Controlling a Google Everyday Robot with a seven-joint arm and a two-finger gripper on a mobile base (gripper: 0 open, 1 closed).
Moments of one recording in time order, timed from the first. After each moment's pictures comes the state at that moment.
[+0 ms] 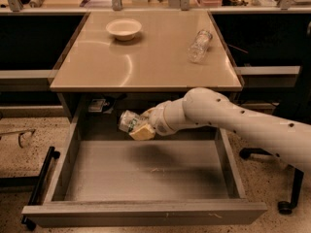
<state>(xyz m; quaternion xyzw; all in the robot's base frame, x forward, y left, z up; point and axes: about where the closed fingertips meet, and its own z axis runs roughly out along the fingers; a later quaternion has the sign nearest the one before) 0.576 0.043 0.700 -0.51 0.75 0.22 0.37</state>
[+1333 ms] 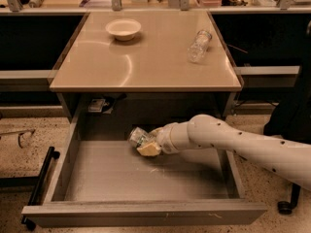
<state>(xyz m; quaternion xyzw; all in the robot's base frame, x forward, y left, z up) 0.571 0.021 0.609 -0.45 0.79 0.24 0.35</state>
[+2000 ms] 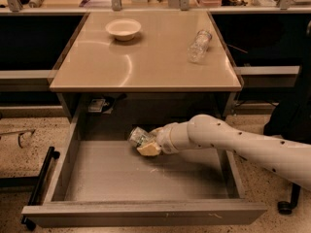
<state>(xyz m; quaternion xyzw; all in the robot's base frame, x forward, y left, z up) 0.571 0.021 0.609 -0.45 0.79 0.24 0.35</state>
